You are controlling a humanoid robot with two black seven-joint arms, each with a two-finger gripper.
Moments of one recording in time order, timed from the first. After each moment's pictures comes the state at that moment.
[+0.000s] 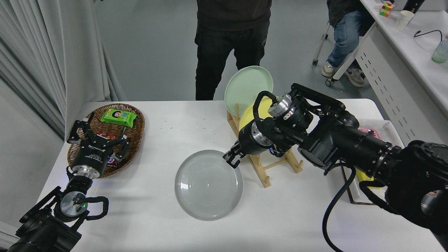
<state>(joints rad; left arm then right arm) -0.40 0.28 -1.19 -0.62 0.14 -0.57 -0.39 1.15 0.00 0.35 0.78 0.80 -0.87 -0.51</state>
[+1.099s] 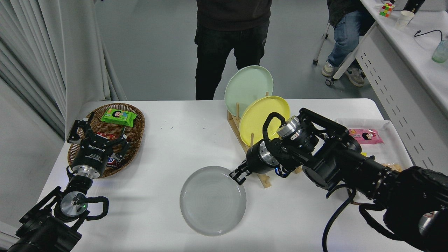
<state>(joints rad) -0.40 0.28 -1.19 -0.62 0.14 -0.57 -0.39 1.00 0.00 0.46 0.76 0.78 -0.87 -0.51</state>
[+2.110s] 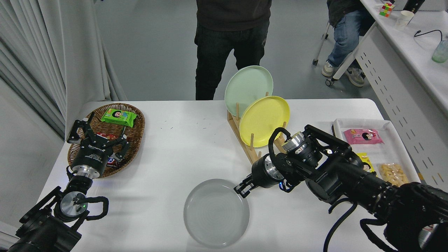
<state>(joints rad) -0.40 0.28 -1.19 -0.62 0.14 -0.57 -0.39 0.92 0.00 0.48 0.73 0.78 -0.87 -0.51</state>
